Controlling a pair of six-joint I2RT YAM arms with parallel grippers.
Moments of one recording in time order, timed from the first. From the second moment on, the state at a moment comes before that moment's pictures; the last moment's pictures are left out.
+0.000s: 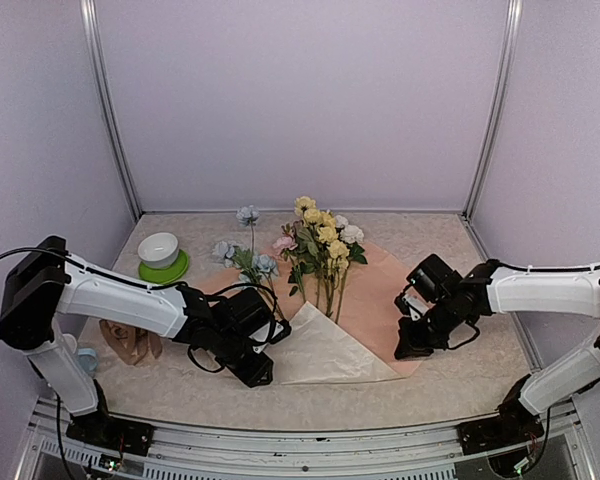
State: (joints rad) left arm -1.04 1.70 0.92 -0.43 0.10 -0.29; right arm 0.69 1.38 0.73 -0.59 -0.26 0.60
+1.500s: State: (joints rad) left arm -1.05 1.81 1.06 -0.41 0.10 -0.43; right arm 0.99 1.69 0.93 -0.48 -0.12 0.69
